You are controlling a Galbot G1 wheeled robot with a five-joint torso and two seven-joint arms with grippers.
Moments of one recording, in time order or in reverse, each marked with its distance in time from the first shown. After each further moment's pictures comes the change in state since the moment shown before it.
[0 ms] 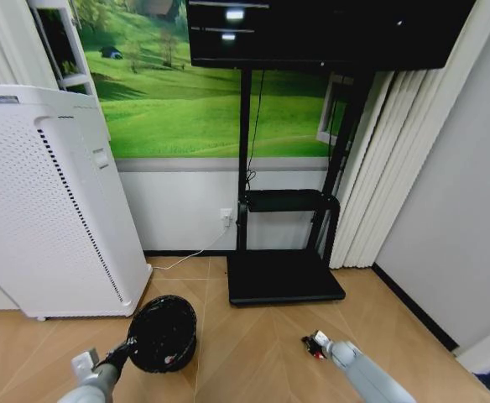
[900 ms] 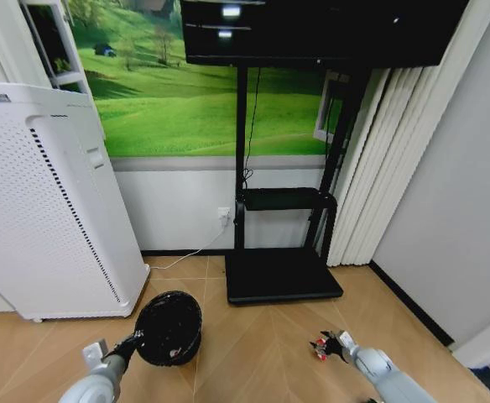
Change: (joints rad) left arm -0.062 0.038 0.053 0.019 -0.013 -0.003 -0.006; right arm -0.220 -0.082 0.213 0.313 0.248 -0.101 0.118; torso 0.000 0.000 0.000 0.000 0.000
